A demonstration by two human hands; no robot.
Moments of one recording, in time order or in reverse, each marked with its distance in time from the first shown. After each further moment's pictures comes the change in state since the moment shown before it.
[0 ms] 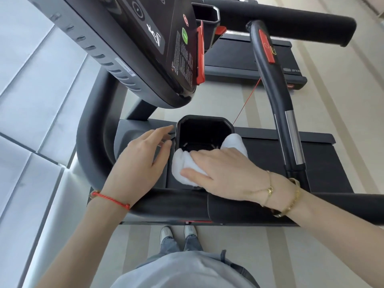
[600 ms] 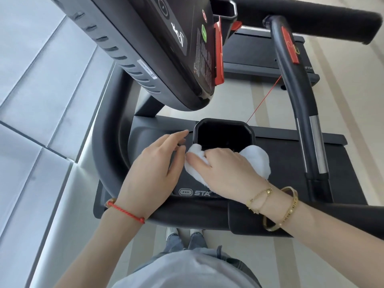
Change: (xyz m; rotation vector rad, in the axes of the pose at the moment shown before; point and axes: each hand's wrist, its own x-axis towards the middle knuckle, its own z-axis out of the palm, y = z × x) left_hand -0.004 -0.004 -0.004 -0.020 0.016 -0.032; right_hand 0.036 -0.018 0.016 0.374 0.147 0.279
